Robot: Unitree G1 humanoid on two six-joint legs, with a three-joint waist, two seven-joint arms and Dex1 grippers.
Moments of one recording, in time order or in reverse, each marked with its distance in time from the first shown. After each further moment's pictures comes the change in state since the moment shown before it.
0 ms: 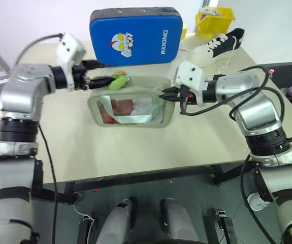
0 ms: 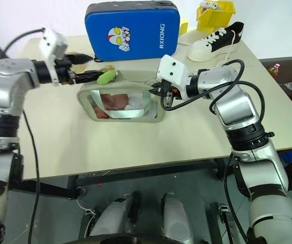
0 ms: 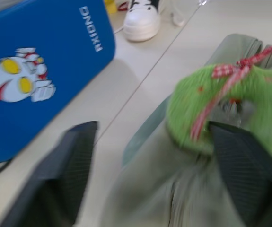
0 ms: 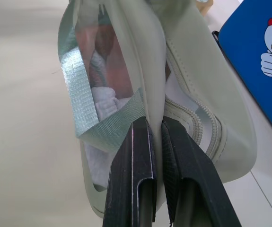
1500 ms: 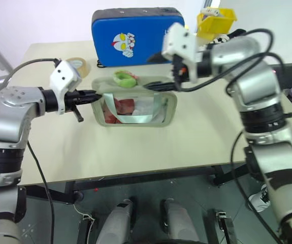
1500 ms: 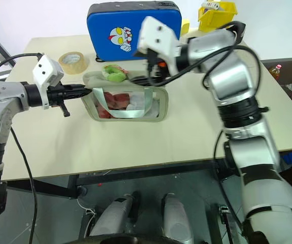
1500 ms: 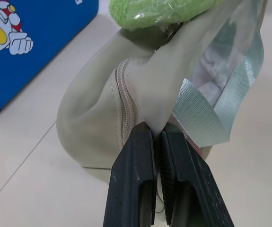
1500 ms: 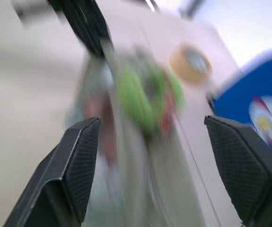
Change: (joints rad) left arm 0.300 0.019 0.037 -0.333 -0.020 0.077 0.059; right arm -0.273 0.232 0.030 0.134 0.036 0.003 0.022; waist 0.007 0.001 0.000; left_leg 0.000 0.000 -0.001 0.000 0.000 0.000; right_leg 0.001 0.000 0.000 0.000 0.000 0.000
